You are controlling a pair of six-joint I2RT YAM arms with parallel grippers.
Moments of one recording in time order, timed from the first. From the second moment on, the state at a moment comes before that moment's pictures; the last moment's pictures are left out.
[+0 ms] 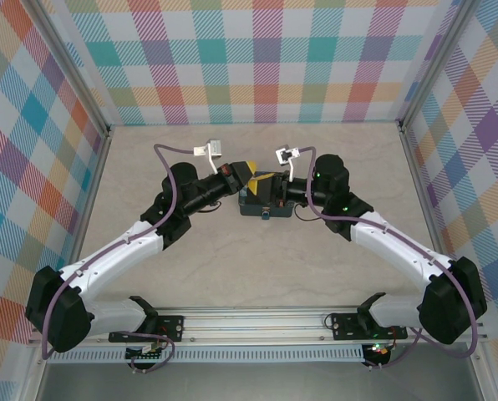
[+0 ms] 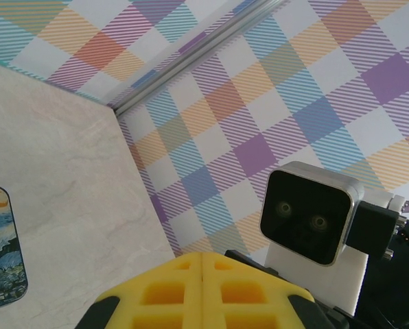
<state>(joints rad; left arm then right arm) -0.66 1.23 0.93 0.29 0.28 -0.96 0.60 1.27 0.93 0.21 -0.69 0.60</state>
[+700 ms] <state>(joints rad) -0.66 1.17 0.93 0.27 0.29 -0.88 0.57 1.19 0.90 0.15 -0.69 0.55</state>
